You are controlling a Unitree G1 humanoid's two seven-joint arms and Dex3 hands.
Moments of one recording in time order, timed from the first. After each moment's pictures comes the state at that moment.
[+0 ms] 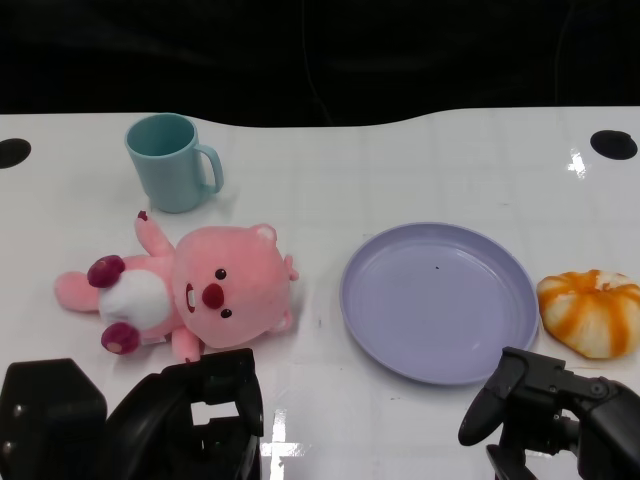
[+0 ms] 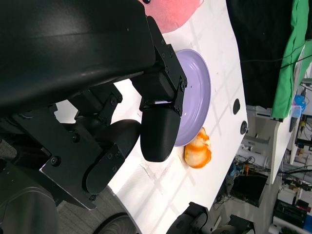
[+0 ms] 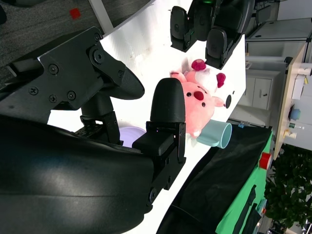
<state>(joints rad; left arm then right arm) 0.27 0.20 -0.06 -0.51 -0.36 0.48 -0.32 0.45 -0.27 0.08 -0.75 0.07 0.27 0.30</state>
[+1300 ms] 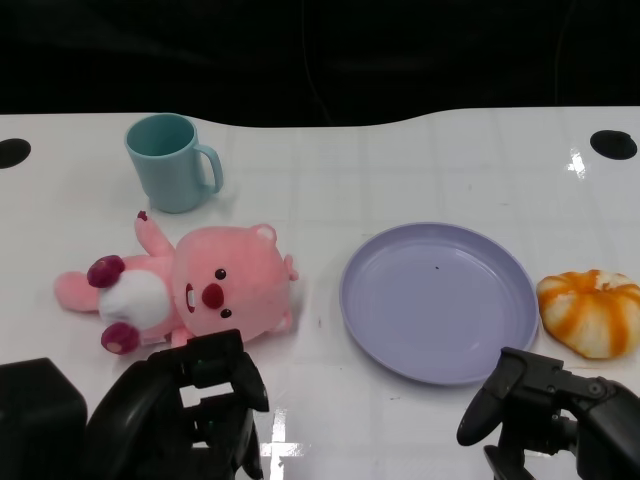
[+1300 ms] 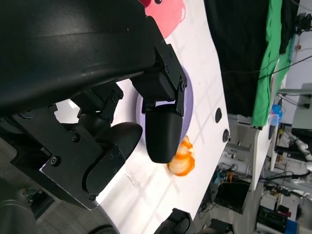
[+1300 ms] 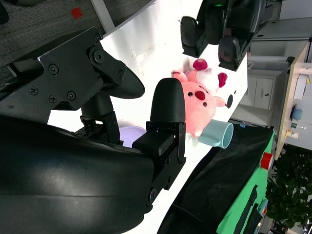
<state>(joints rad) 0.27 0.16 -0.03 -0.51 -0.36 0.41 -0.31 0.45 -0.27 0.09 -0.75 0.06 0.28 0.30</state>
